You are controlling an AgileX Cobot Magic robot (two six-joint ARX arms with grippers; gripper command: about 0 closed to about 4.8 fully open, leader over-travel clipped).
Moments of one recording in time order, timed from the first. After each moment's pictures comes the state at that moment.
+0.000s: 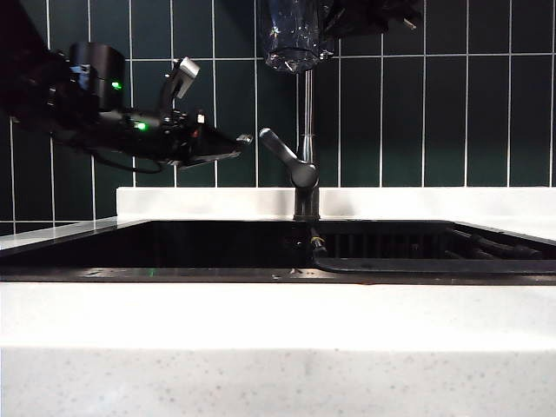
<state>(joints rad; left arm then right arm) -0.19 2.03 1.33 0.63 0.88 0.00 0.37 1.65 1.54 -0.11 -0.31 0.10</state>
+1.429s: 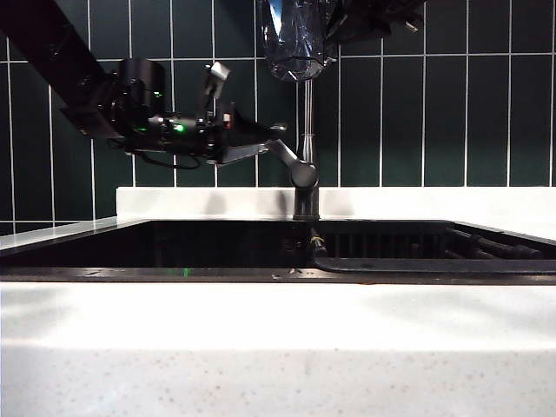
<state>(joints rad) -0.21 2.29 1.79 0.47 1.05 -0.02 0.37 1.65 1.54 -0.15 -0.31 0.05</state>
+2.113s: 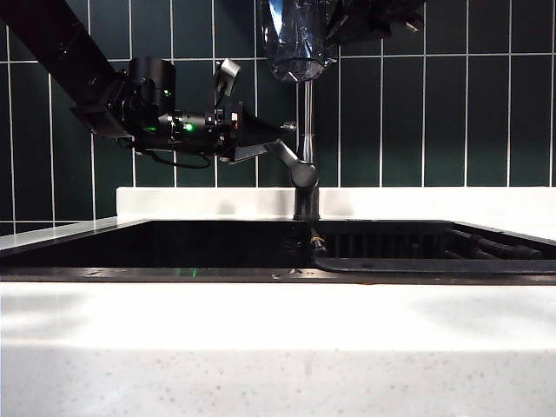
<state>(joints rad) -0.24 2.29 1.79 0.47 1.09 0.01 0.37 1.65 1.54 -0.16 -0.31 0.04</state>
